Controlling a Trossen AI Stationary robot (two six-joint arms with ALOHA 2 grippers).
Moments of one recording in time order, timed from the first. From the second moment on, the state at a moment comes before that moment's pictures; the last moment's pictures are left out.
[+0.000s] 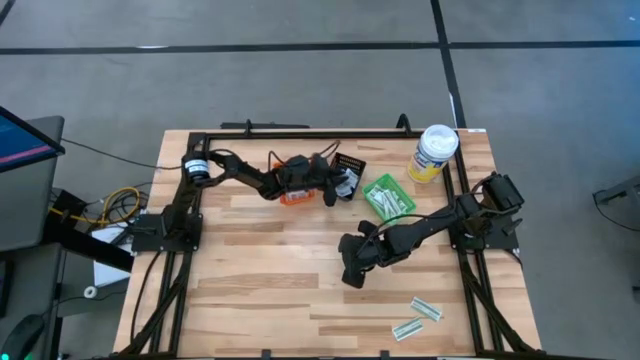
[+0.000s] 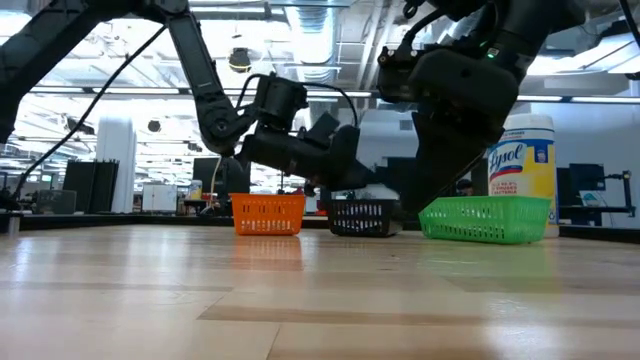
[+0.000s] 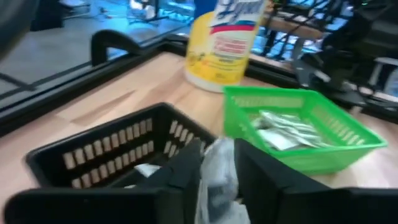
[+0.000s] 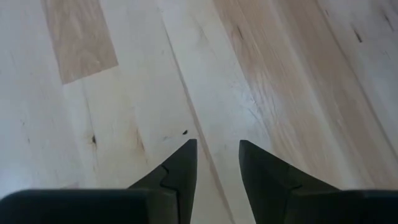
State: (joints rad) left arm 0.28 1.96 0.98 0.95 0.05 -0.14; right arm 0.35 1.78 1.04 -0.38 0.28 0.62
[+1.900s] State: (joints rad) left arm -0.07 1.36 0.60 0.47 0.05 -0.16; right arm 0.79 1.77 0.99 -0.84 -0.16 1.36
